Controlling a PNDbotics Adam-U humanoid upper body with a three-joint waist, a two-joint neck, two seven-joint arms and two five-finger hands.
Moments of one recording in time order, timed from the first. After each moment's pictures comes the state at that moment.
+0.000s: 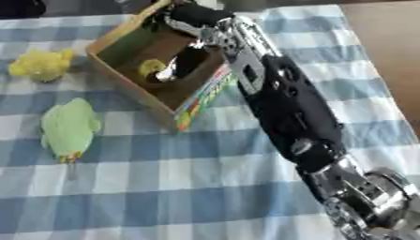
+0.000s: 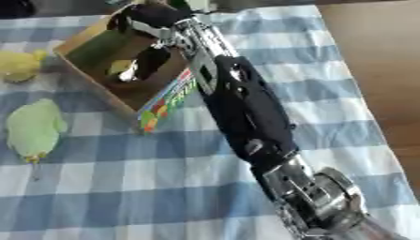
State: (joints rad) left arm -0.32 0.13 0.03 -1.98 -0.25 -0.09 0.37; right arm -1.18 -0.16 0.09 -1.15 0.94 -0.29 0.43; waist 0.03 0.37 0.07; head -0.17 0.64
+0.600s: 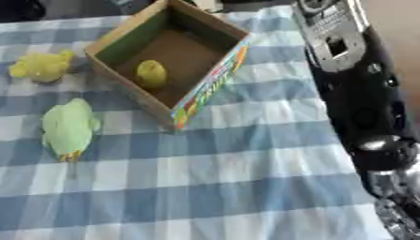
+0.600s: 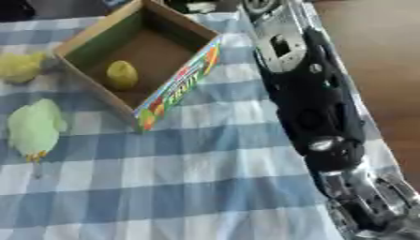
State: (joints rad) left arm -0.41 0.28 0.01 -1.98 -0.39 -0.02 0.43; right arm -1.02 -0.35 0.10 -1.62 0.46 -0.05 0.34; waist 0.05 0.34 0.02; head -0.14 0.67
